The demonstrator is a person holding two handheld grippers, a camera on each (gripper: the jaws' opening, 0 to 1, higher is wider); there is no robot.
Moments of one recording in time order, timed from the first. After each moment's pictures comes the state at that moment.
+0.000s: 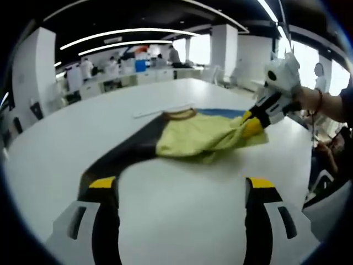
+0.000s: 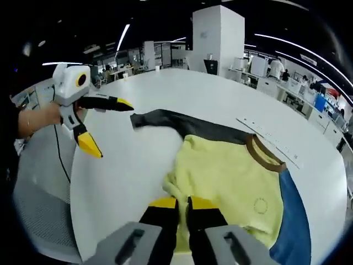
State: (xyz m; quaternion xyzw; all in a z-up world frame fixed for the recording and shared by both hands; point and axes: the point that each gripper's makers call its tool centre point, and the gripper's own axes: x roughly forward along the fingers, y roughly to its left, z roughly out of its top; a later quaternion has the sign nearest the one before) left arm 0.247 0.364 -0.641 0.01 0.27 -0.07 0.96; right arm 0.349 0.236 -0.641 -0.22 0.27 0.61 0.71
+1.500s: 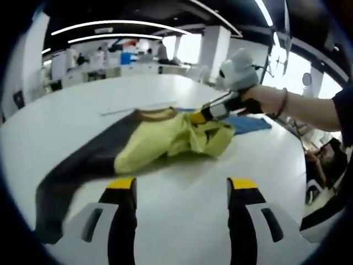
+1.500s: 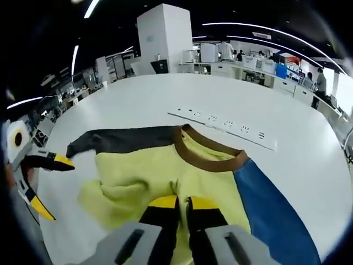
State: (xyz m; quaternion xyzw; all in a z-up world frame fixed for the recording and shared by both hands) left arm 0.320 0.313 -0.672 -0.04 0.28 -0.13 0.95; right arm 0.487 0.252 -0.704 -0.14 0.34 0.49 0.79
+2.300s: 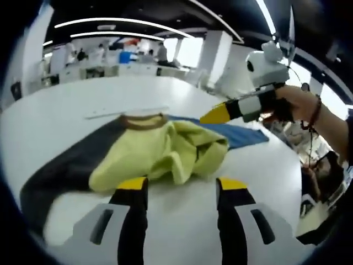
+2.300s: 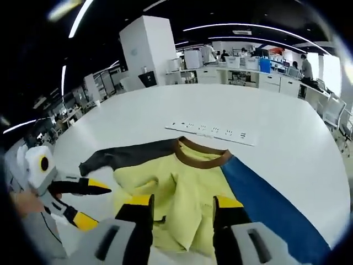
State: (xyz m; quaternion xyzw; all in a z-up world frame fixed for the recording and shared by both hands) left arm 0.358 0.281 -0.667 -0.09 0.27 -0.14 0.95; right arm 0.459 0.206 -0.646 -0.08 0.35 0.46 0.81
